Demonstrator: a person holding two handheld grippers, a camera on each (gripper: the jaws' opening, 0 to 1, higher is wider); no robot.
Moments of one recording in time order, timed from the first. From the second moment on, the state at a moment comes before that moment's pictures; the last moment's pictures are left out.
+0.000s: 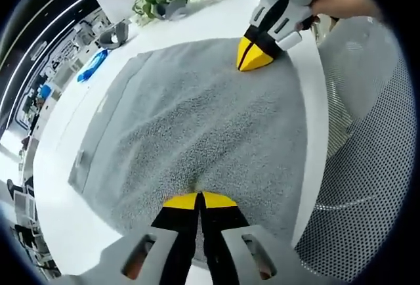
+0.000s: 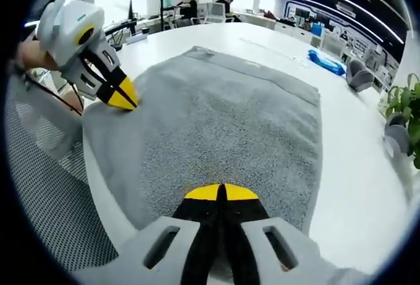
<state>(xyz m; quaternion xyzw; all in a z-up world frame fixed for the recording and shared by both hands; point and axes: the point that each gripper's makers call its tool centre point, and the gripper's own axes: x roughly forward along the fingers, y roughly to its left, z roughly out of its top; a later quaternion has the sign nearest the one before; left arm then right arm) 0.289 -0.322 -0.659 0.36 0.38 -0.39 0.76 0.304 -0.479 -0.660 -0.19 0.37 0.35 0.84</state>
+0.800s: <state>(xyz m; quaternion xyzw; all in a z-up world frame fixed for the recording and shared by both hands) 0.312 -0.317 -0.650 0.30 0.37 -0.34 0.81 0.294 -0.472 -0.660 -0.17 0.37 0.36 0.84</state>
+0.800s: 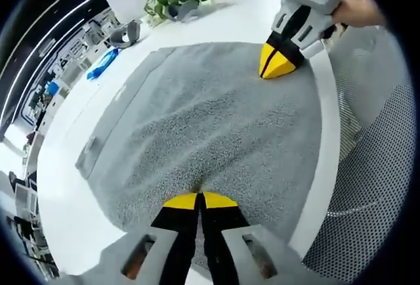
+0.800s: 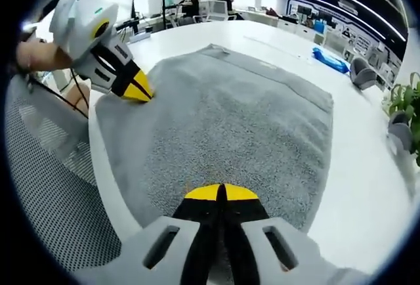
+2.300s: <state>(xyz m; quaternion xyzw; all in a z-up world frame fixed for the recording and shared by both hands) 0.302 -0.329 -0.658 0.36 0.34 -0.40 0.77 0.276 -0.433 -0.659 -0.18 0.34 0.46 0.80</state>
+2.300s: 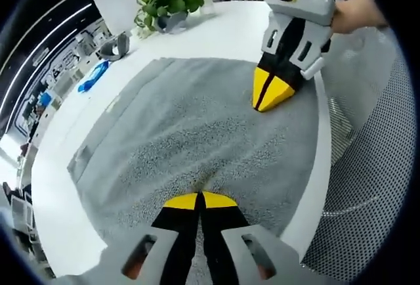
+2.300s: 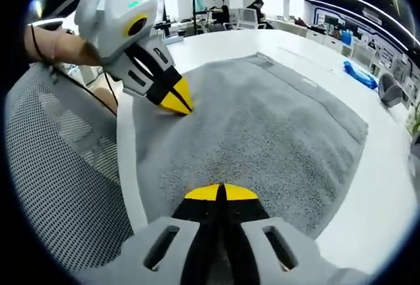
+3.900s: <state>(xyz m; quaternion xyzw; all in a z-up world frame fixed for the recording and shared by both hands) 0.232 -0.221 -0.656 0.35 0.38 -0.42 0.75 0.203 -0.512 -0.659 -0.28 0.43 0.49 0.70</state>
